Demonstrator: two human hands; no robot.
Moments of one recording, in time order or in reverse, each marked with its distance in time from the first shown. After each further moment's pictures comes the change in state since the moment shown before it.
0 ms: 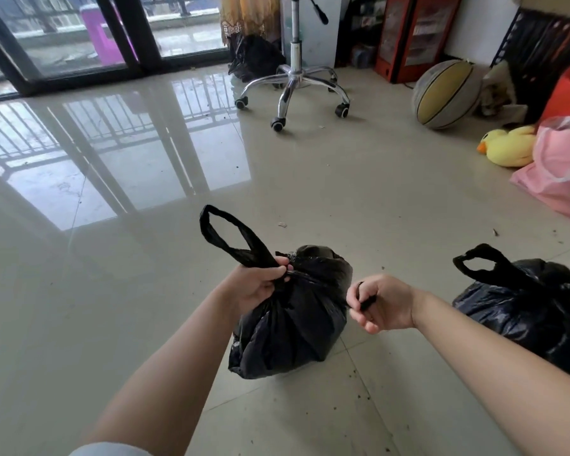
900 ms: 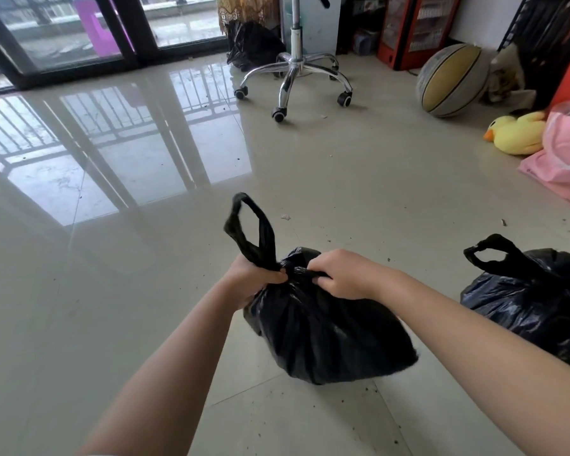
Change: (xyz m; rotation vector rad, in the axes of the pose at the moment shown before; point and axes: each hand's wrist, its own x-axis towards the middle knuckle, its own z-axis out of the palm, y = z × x) left_hand -0.001 0.001 -0.010 0.513 0.169 0.144; right_hand 0.024 -0.035 0.053 -1.371 0.332 -0.297
